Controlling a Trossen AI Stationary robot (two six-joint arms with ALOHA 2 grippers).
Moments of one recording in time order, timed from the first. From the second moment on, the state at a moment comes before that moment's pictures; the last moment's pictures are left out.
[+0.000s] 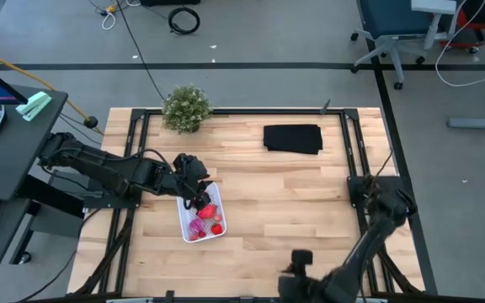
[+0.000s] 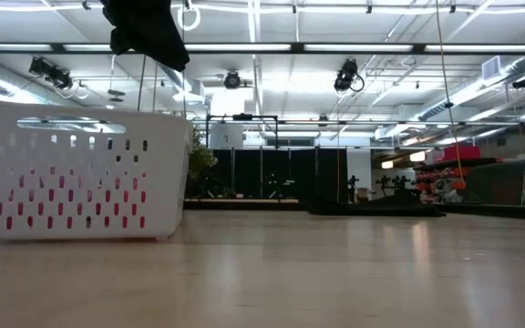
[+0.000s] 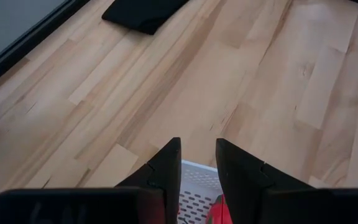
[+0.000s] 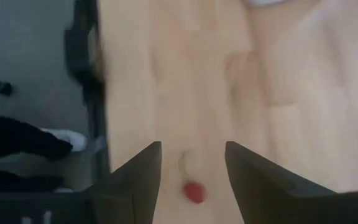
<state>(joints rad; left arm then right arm) -0.28 1.27 1.05 -0.66 -0.54 -0.65 0.89 2.12 1.89 -1.15 0.53 0.97</state>
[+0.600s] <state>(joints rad) -0.28 1.27 1.05 -0.65 -0.54 -0.64 0.90 2.39 1.89 -1.11 0.57 1.08</state>
